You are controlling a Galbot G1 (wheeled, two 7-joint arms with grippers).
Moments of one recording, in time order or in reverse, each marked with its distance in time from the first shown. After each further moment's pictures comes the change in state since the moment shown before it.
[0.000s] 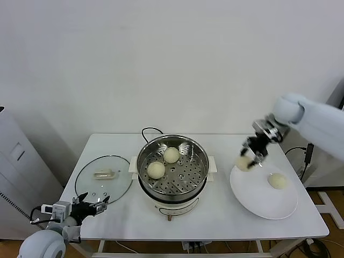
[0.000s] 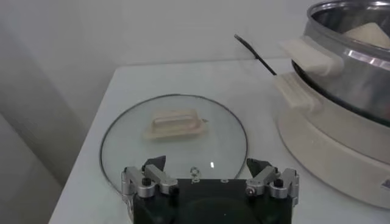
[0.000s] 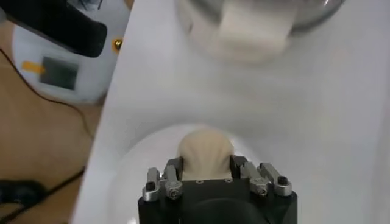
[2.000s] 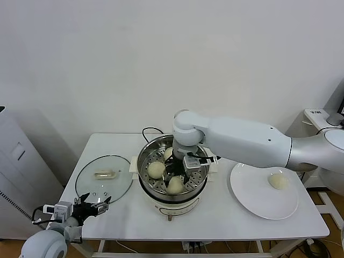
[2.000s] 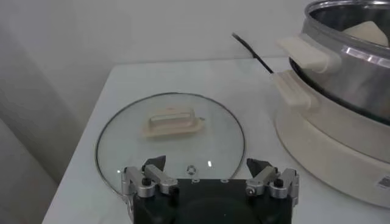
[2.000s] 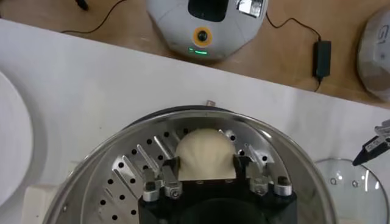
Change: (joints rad) left arm -0.003 -0.001 0.013 0.008 0.000 -0.006 0.003; right arm -0.184 0.349 0.102 0.268 -0.480 0.590 0.049
